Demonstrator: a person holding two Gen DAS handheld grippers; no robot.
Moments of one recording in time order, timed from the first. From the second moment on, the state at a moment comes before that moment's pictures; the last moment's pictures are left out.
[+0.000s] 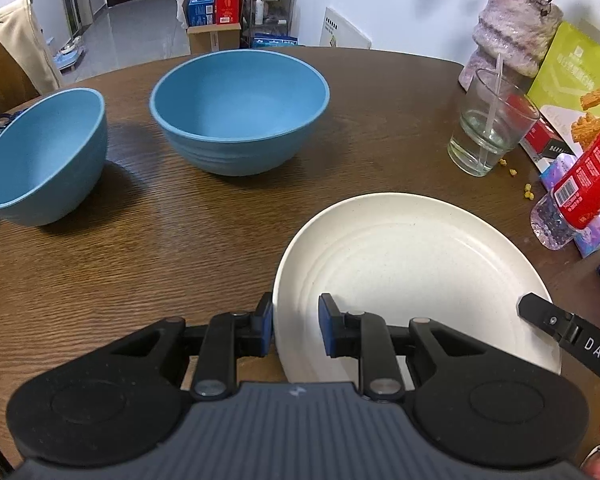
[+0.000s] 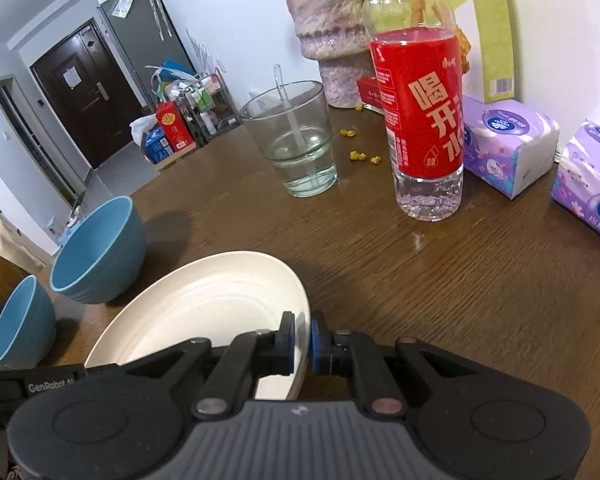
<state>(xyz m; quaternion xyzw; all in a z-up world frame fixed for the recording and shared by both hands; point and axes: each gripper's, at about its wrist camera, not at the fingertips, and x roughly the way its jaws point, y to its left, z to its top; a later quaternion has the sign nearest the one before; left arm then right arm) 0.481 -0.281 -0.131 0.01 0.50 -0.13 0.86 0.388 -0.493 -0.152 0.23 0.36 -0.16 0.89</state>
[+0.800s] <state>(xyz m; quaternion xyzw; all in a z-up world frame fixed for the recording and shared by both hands) 0.409 -0.204 -0.099 0.00 0.47 -0.13 0.87 0.318 -0.414 -0.120 0.23 0.34 -0.14 0.90</state>
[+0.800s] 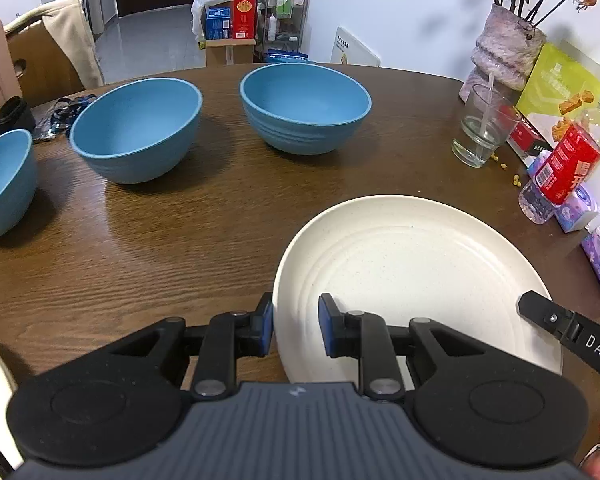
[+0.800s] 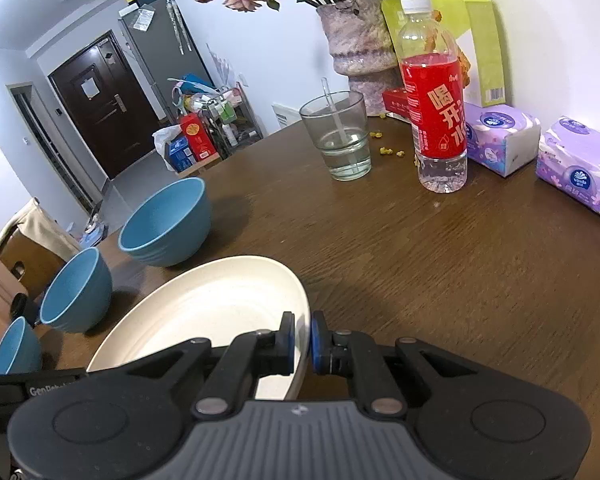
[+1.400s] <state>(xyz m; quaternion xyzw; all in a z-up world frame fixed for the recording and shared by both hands) 0.363 -0.144 -0.079 -0.02 0.46 -0.11 0.88 0.285 -0.359 -0.099 0.20 0.33 -0.13 0.91</state>
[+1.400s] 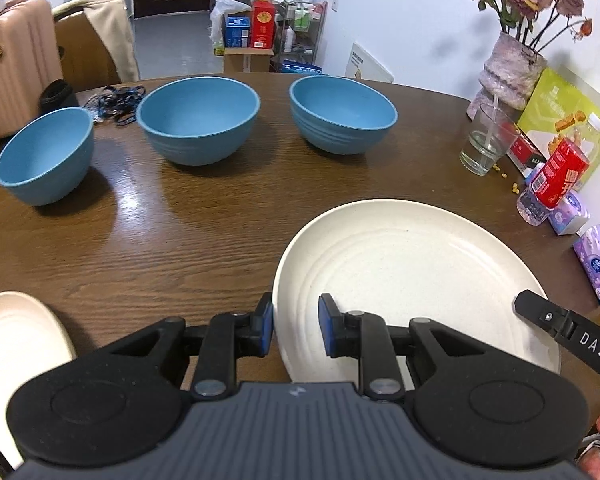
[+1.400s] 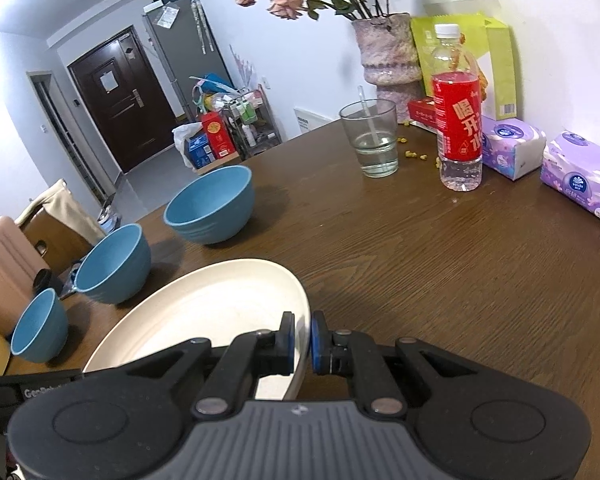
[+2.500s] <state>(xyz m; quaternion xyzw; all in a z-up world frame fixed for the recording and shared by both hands) 0.301 -0.011 -0.057 -0.08 0.43 -0.07 0.89 0.254 -0.232 -0.075 0.15 0.33 -0.07 0.93</state>
